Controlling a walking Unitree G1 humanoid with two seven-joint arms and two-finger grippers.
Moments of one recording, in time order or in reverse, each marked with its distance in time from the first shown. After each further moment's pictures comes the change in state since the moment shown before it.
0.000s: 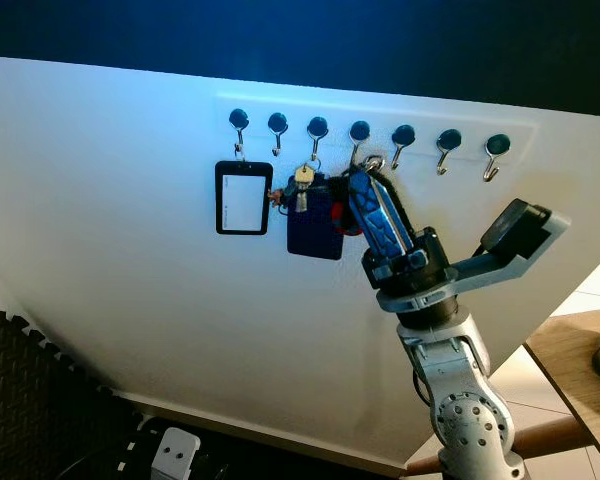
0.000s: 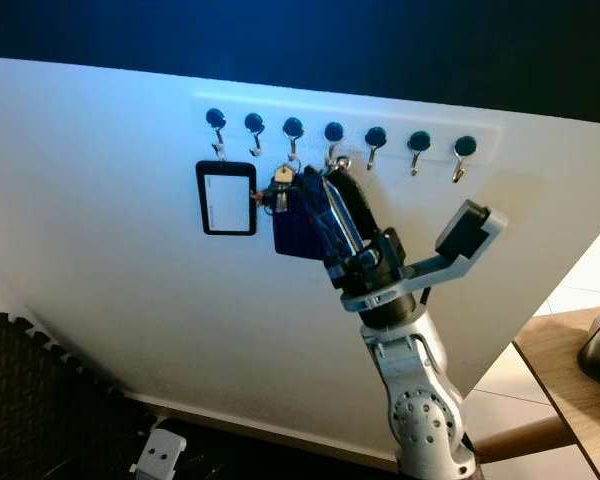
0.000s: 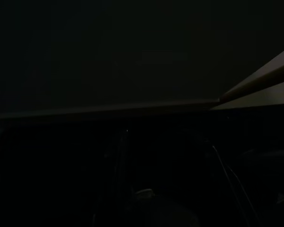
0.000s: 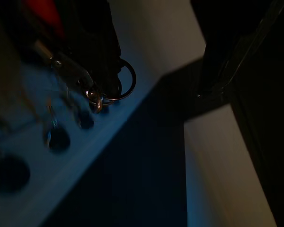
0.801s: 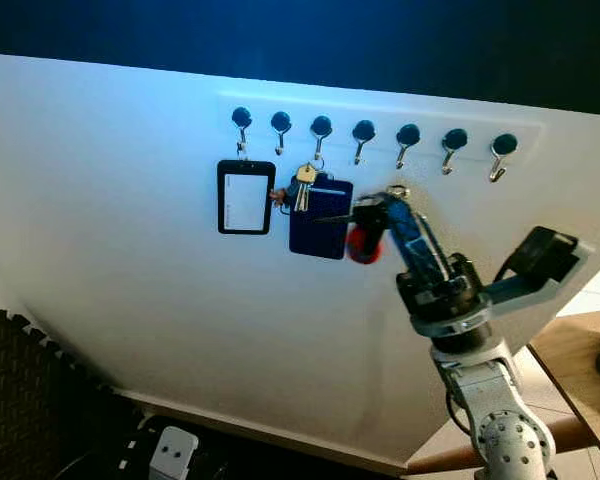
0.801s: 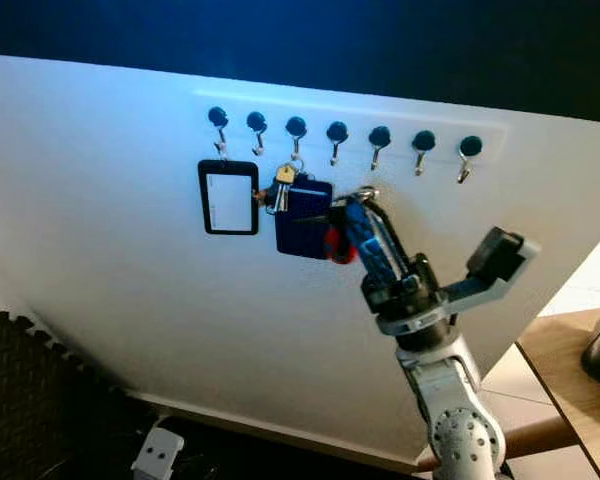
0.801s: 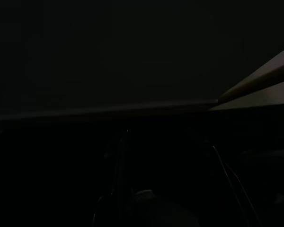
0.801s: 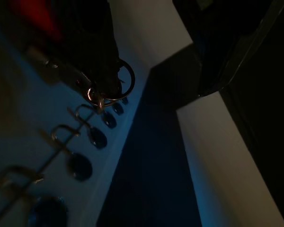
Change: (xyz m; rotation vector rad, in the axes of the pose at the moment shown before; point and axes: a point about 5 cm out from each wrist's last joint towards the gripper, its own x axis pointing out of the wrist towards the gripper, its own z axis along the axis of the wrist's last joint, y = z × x) left arm -0.001 0.003 0.002 0.004 -0.011 -0.013; right arm -0.035 -0.021 0.026 0.146 -0.082 -0.035
